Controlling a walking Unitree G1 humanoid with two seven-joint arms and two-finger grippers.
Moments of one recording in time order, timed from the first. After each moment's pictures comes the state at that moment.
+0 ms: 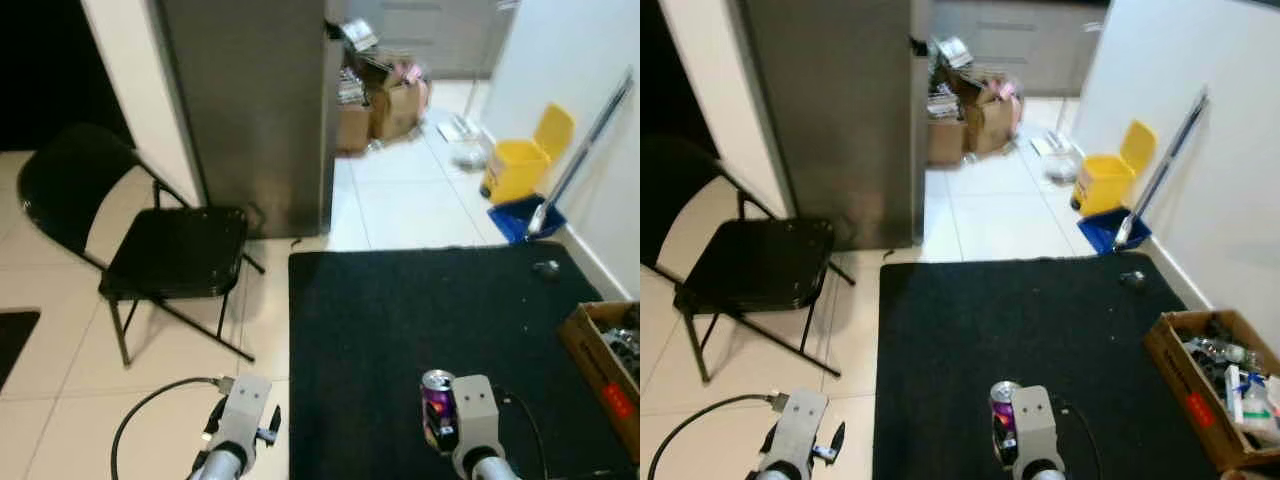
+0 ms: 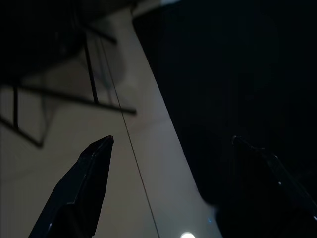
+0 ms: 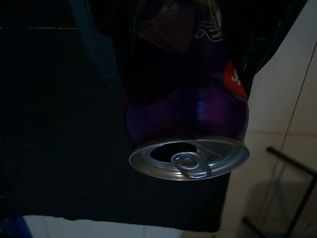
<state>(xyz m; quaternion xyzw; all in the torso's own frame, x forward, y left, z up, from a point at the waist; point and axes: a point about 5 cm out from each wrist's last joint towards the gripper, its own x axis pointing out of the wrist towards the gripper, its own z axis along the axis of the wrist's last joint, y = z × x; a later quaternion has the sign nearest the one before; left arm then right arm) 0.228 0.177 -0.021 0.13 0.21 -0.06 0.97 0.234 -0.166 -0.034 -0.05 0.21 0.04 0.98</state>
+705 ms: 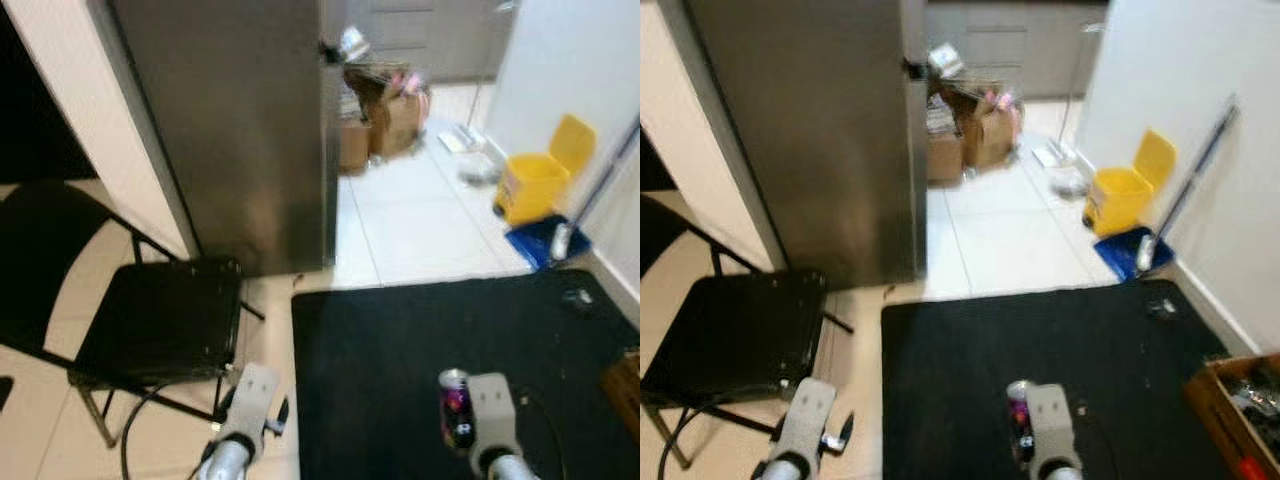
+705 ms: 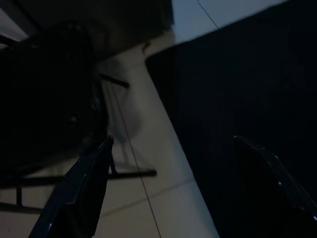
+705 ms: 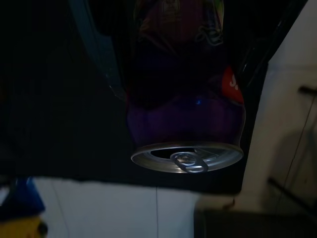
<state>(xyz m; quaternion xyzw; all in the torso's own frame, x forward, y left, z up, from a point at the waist) 0.228 0.171 -0.022 0.13 0.21 -0.08 0.97 0.237 -0.176 -0.032 -0.06 0.20 0.03 0.98</state>
